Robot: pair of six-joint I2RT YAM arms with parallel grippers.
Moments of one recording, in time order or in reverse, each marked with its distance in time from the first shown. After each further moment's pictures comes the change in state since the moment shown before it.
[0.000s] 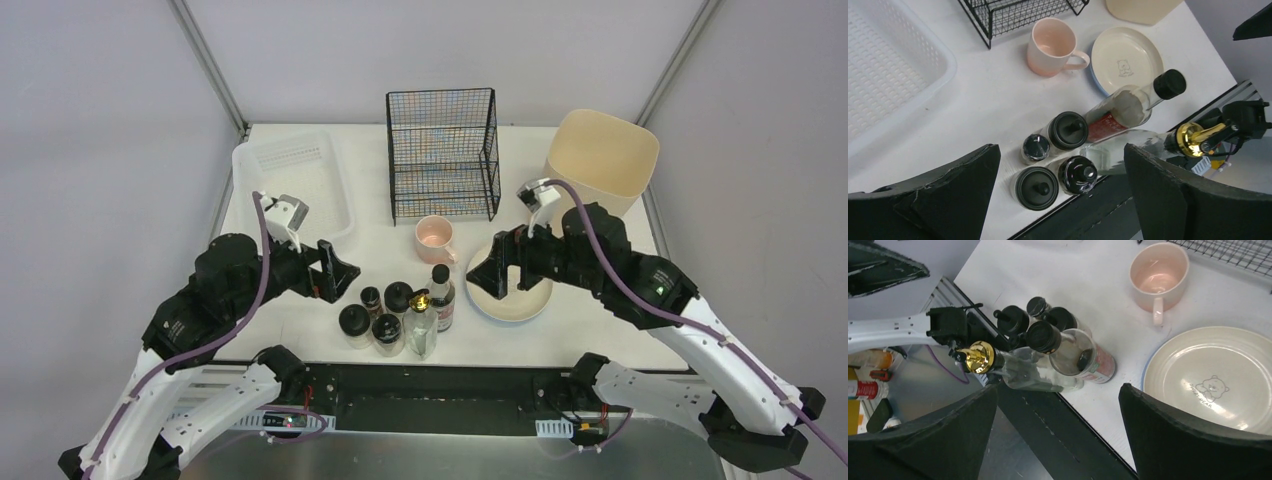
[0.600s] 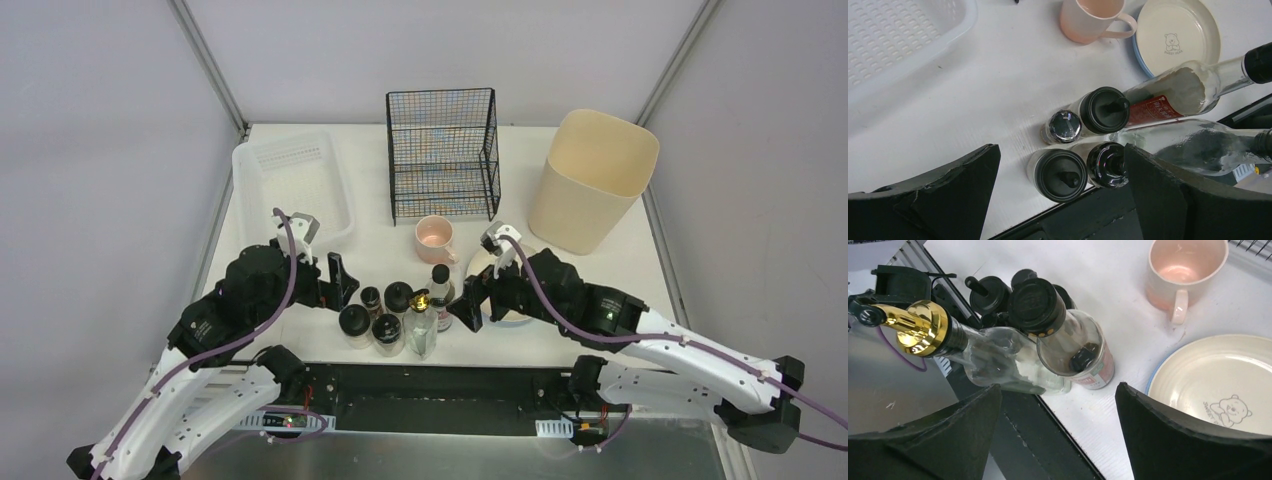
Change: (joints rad) left arm 0.000 -0.052 -0.215 0.002 -0.094 -0.026; right arm 0.235 -0.070 -0.381 0.307 0.154 -0.039
